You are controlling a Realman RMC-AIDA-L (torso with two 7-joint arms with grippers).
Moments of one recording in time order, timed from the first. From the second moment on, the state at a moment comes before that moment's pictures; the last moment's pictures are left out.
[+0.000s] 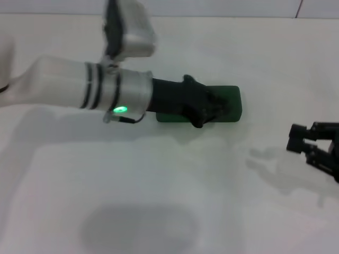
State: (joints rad) left arm -0.67 -2.07 1.50 0.70 1.57 1.11 -1.51; right arm 0.30 2.01 -0.91 -0.63 -1.59 -1.76 1.18
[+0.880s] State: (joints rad) left arm -0.36 -2.00 1.10 0.61 1.46 1.90 -1.15; right arm 0.49 2.03 -1.02 -0.64 -1.59 -1.84 1.19
